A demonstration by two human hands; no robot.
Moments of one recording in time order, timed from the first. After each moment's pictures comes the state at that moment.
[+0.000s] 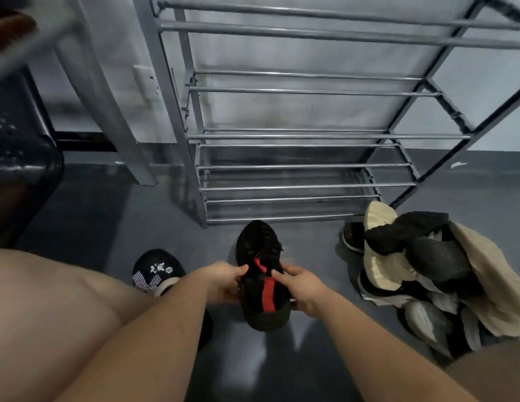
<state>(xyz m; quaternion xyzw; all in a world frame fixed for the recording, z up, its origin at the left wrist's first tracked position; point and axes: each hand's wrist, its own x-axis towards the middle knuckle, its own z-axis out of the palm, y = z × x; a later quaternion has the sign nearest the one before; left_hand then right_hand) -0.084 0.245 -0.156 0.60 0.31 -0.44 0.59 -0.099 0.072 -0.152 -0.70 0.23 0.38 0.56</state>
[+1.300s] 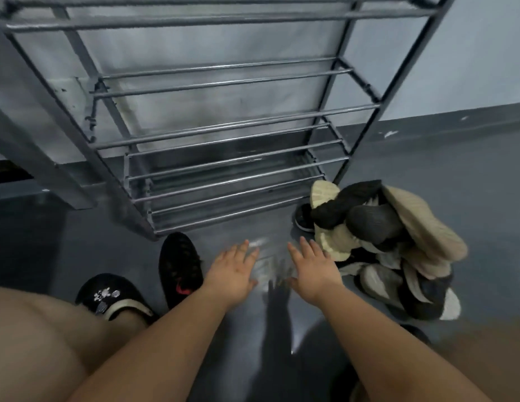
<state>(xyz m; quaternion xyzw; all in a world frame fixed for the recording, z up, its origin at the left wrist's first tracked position) -0.092 0.139 -0.155 0.94 -0.24 -0.26 0.01 -0.118 -0.038 -0.147 -0.97 0.00 0.26 0.00</state>
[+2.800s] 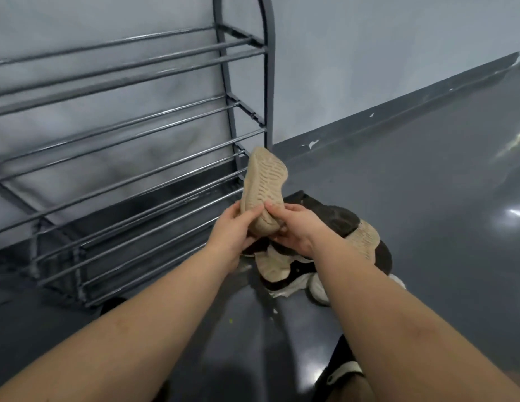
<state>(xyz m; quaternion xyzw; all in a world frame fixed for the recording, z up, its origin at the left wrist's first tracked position) -0.053 -0.047 -0.049 0.61 0.06 -0.28 0.74 -0.077 -0.175 -0.069 -0.51 0.31 0.08 0.80</state>
